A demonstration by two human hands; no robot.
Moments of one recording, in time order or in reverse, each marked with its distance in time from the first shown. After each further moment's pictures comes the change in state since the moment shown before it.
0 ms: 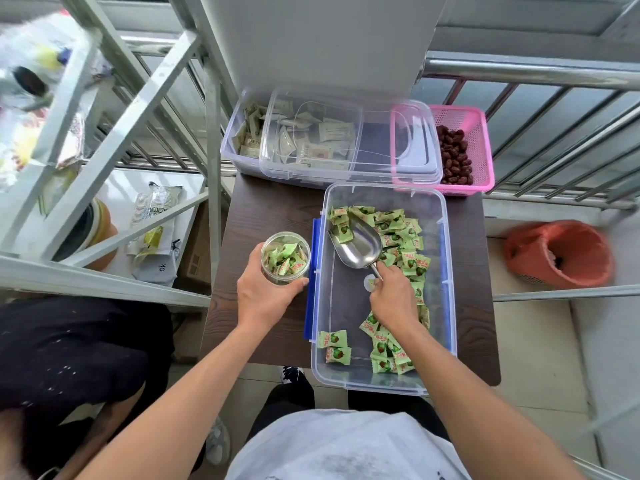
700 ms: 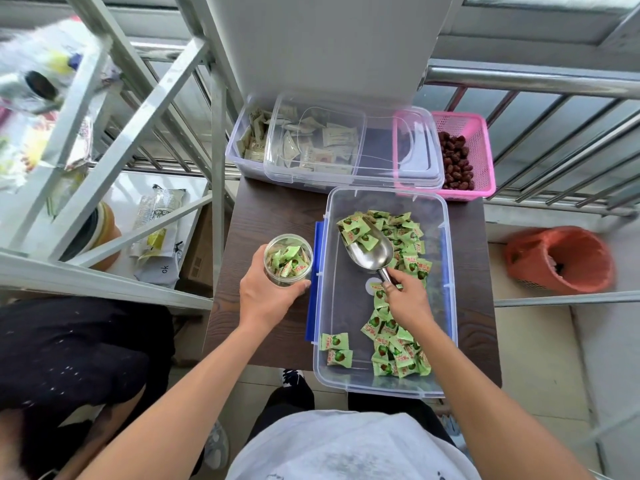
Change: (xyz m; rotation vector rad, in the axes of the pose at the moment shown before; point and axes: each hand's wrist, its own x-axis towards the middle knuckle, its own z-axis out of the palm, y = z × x) left_hand 0.002 -0.001 -0.003 0.008 -0.016 0.018; right_hand 0.006 0.020 -0.011 0.479 -0.086 0.189
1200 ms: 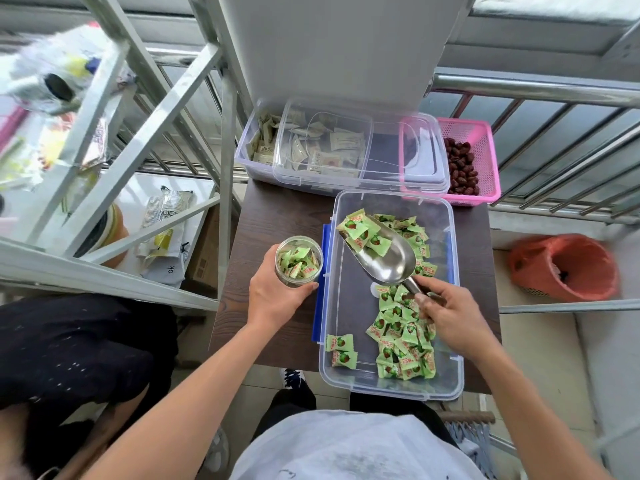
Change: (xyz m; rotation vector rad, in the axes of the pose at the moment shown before) left_hand 0.000 -0.001 0.000 -0.007 -0.025 0.046; right_hand -0.061 -0.030 -0.069 0.070 -0.169 -0.155
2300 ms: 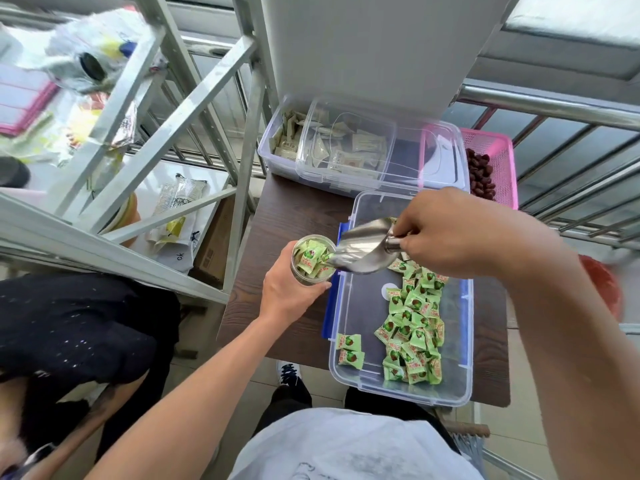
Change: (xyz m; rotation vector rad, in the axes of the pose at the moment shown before) left_hand -0.004 -0.007 -0.004 -0.058 -0.027 0.047; right_hand -0.023 -0.223 0.017 -1.100 -0.279 -0.256
